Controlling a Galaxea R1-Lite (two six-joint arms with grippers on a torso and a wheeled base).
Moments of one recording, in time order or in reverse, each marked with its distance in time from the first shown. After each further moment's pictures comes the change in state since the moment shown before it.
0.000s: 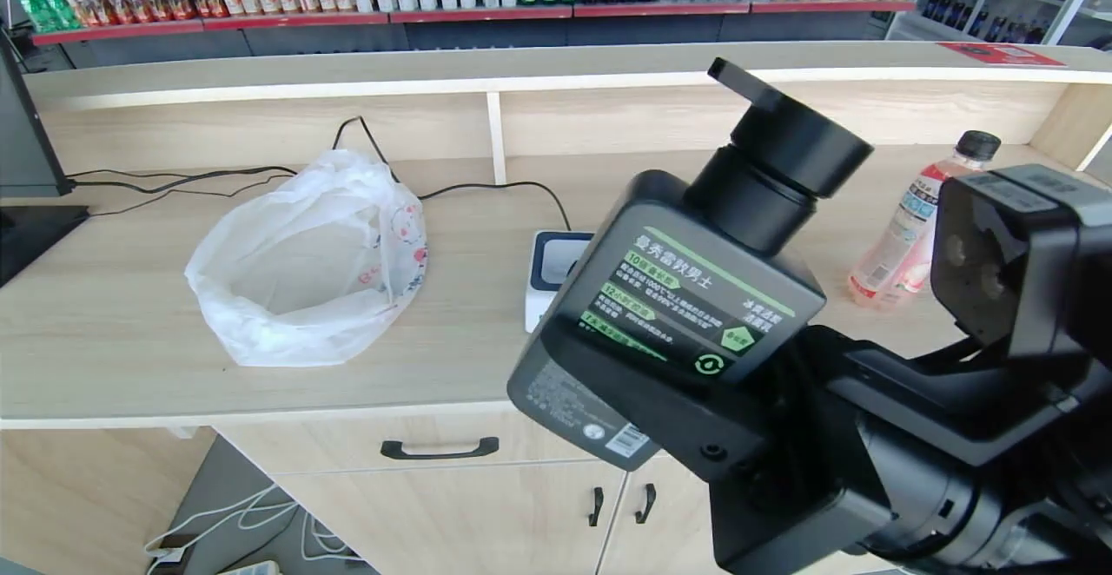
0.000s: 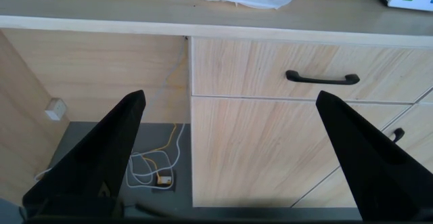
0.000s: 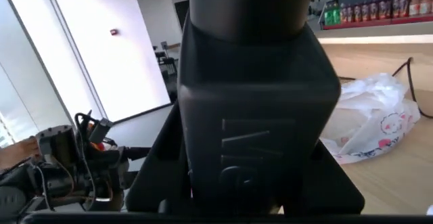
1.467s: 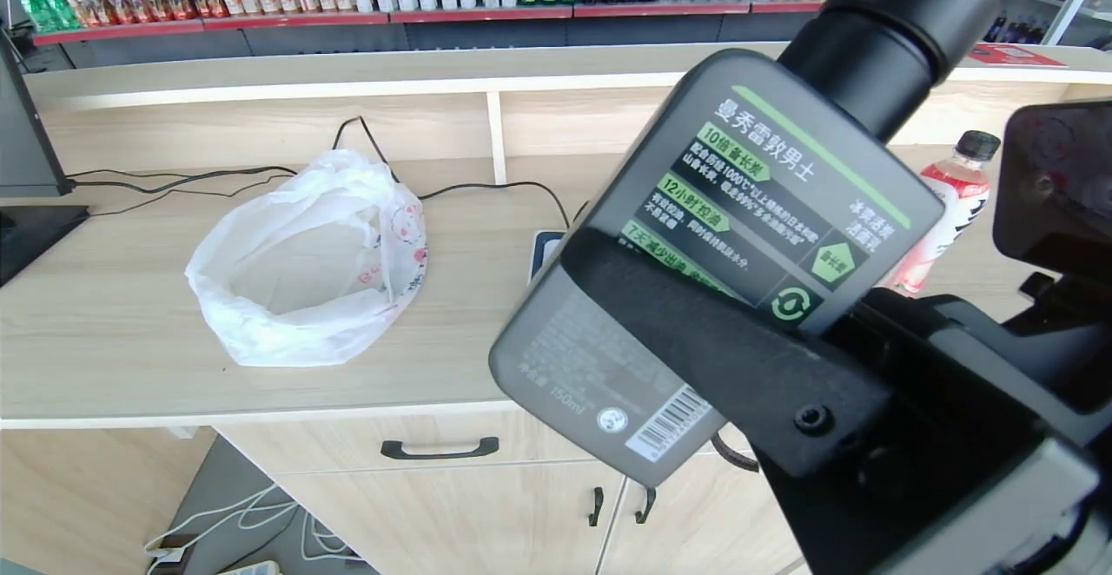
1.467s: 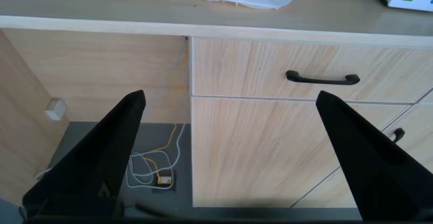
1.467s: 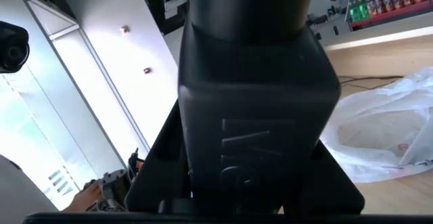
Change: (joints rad) left arm 0.000 0.000 0.000 0.000 0.000 0.000; right arm 0.074 -0.050 -0.047 -0.001 -0.063 0.239
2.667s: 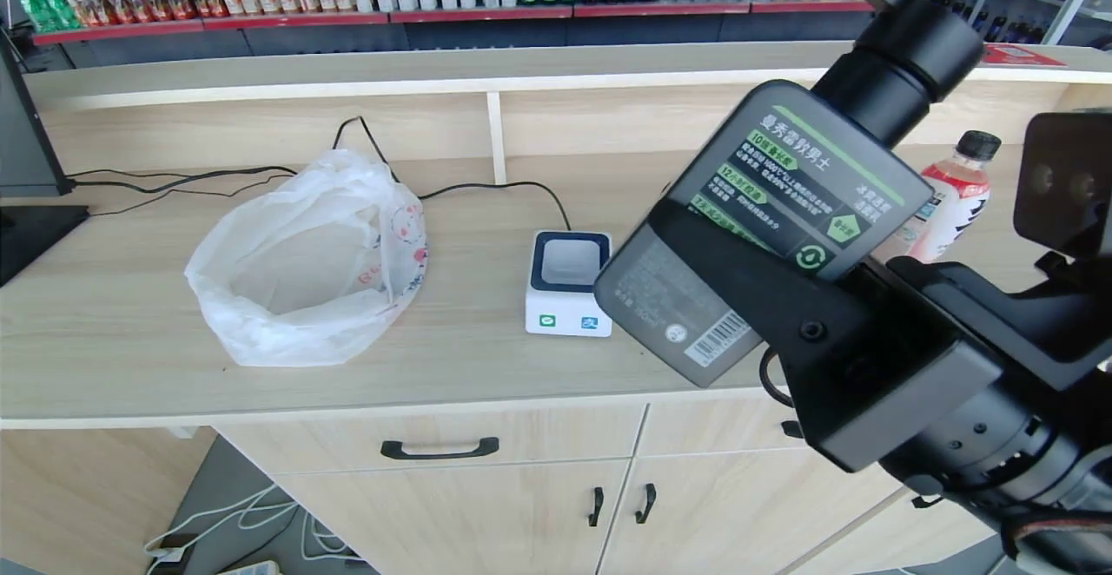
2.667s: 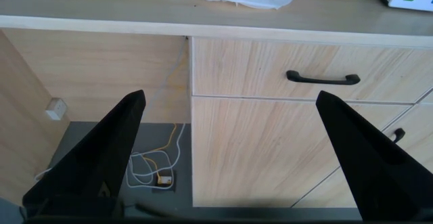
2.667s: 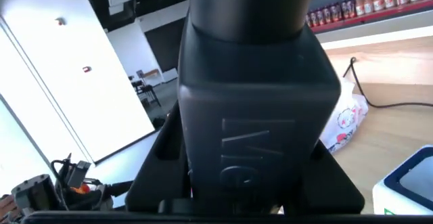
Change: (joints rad) left arm 0.000 0.000 0.000 0.000 0.000 0.000; right arm -0.147 -0.027 0.056 0.000 -0.015 -0.087
